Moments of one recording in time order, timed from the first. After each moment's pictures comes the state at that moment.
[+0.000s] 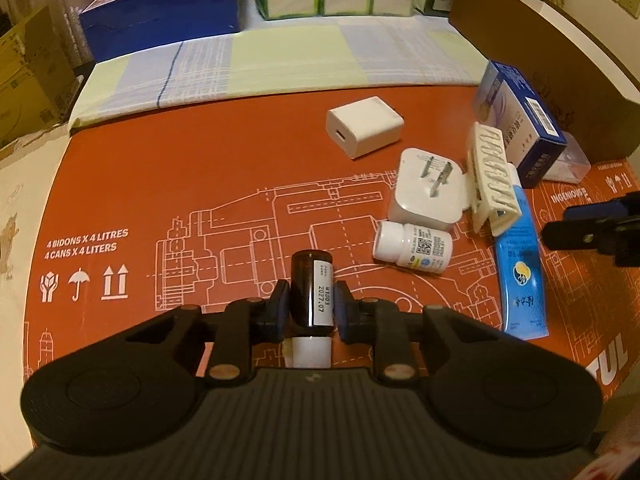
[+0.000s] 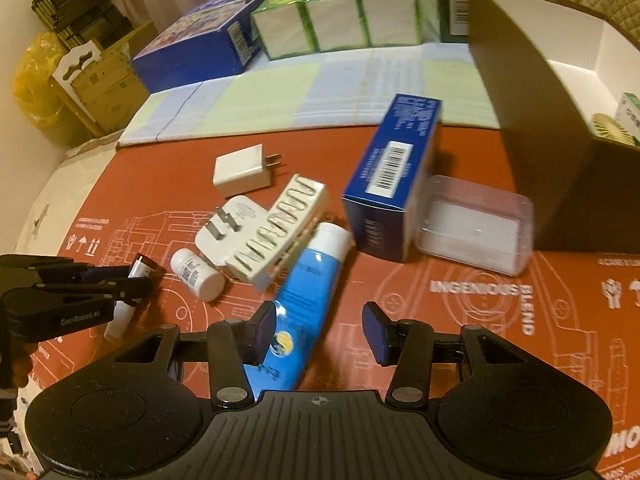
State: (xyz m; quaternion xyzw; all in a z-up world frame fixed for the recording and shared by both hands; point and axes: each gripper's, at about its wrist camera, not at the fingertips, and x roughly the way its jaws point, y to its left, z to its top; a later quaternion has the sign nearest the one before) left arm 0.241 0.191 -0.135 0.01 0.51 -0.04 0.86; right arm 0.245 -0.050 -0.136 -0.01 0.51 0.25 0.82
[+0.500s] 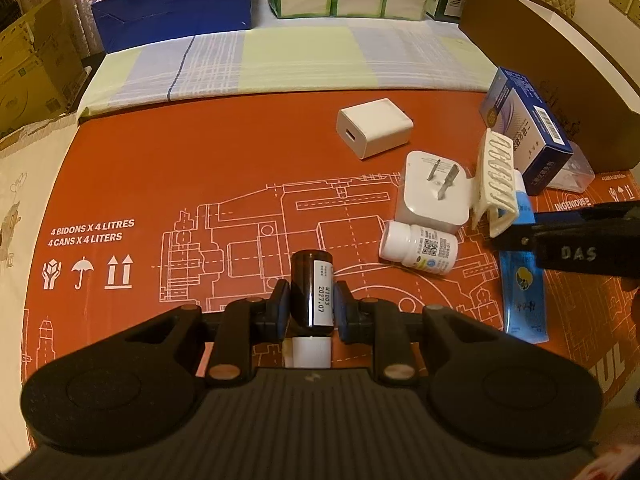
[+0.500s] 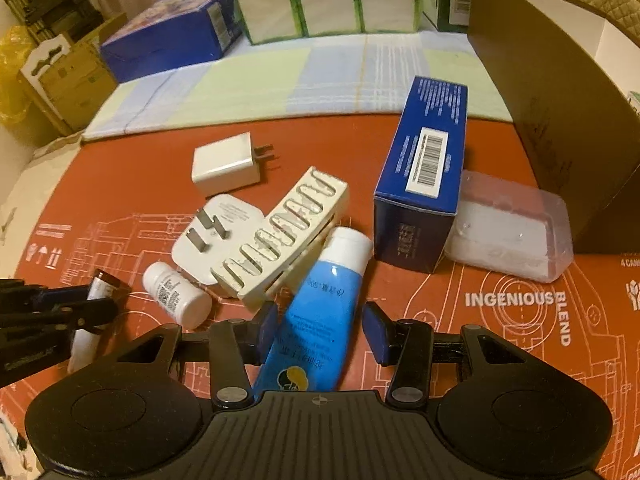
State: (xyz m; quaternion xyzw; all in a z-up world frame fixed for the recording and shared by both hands) left arm 0.240 0.194 -0.135 0.00 0.51 -0.03 0.86; right arm 0.257 -0.011 -0.167 -0.04 0.51 0.20 0.84
